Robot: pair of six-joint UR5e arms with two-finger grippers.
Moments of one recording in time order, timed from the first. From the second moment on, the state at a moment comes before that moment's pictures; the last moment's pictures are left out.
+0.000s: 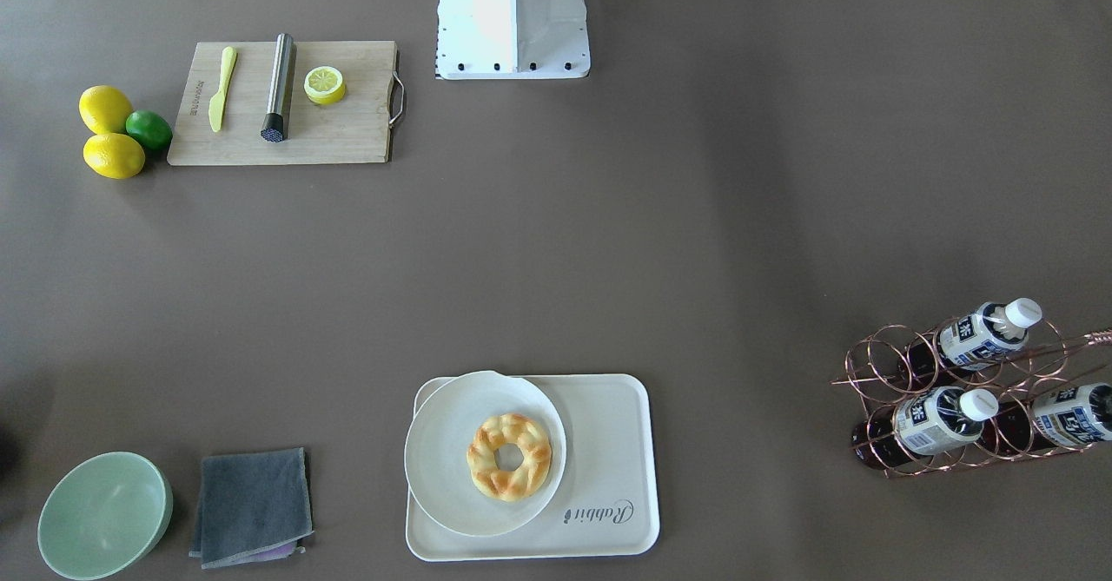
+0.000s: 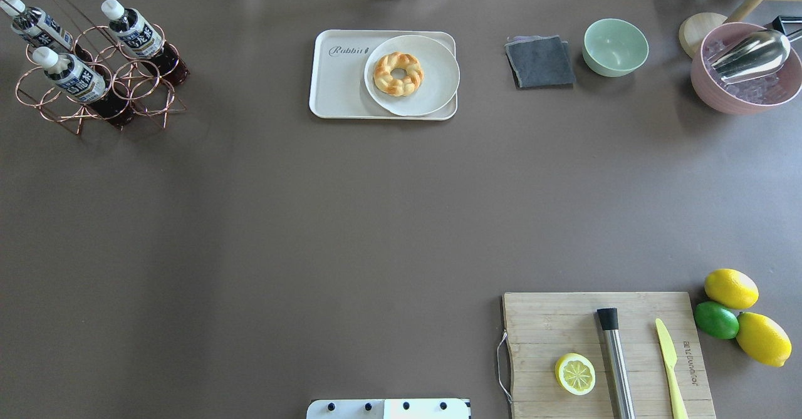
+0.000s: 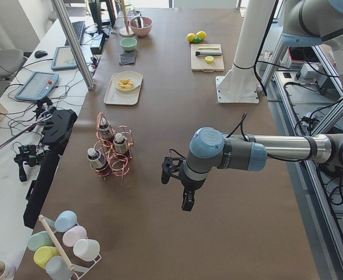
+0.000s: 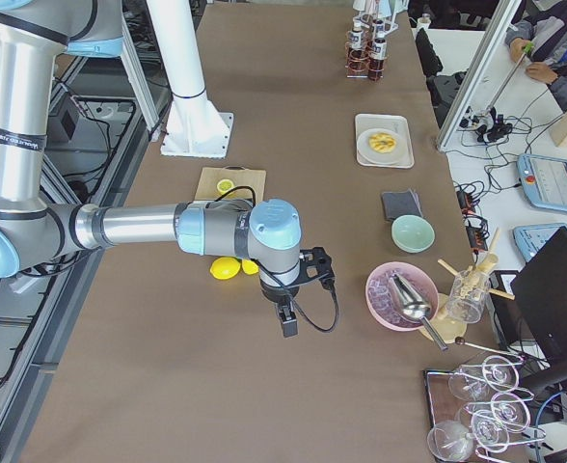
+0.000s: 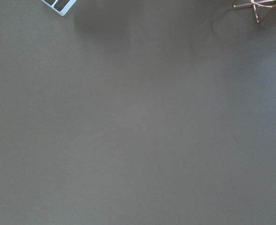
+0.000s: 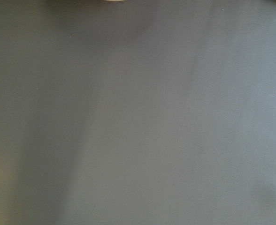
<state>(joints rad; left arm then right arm) -1.68 -1.16 -2.00 -1.67 -2.29 0.07 1.67 -1.79 1.90 -1.69 2.25 -0.38</state>
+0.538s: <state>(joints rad) -1.65 -1.21 -2.00 -1.76 -2.39 -0.05 1.67 -1.79 1.90 -1.69 2.26 -0.38</state>
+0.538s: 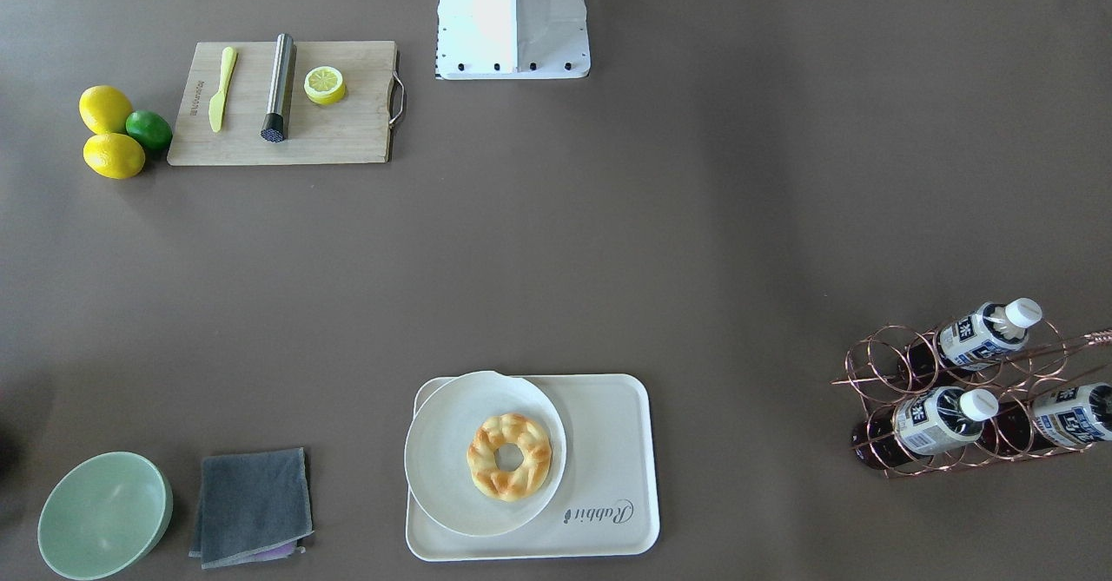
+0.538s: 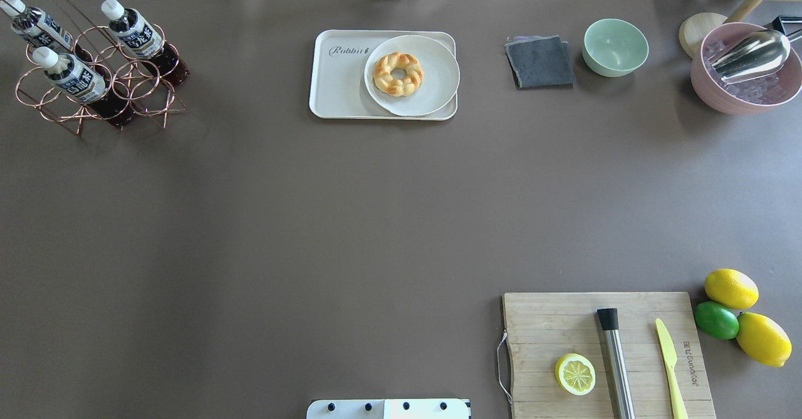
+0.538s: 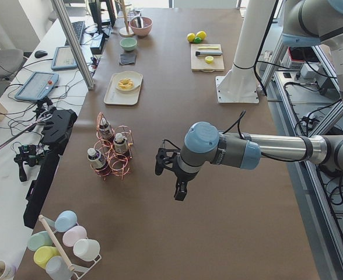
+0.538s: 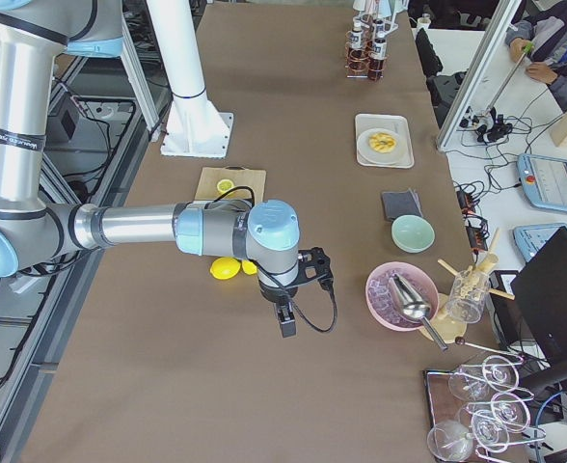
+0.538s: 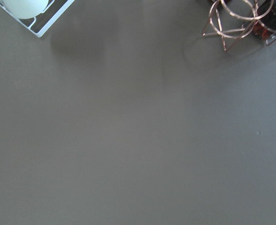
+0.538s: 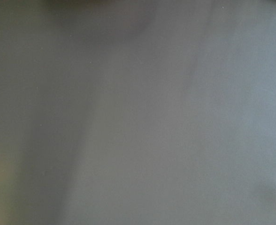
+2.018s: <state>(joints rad) -1.17 -1.57 -1.82 -2.28 -1.97 -0.76 1.67 -1.82 1.92 -1.69 2.34 -0.39</state>
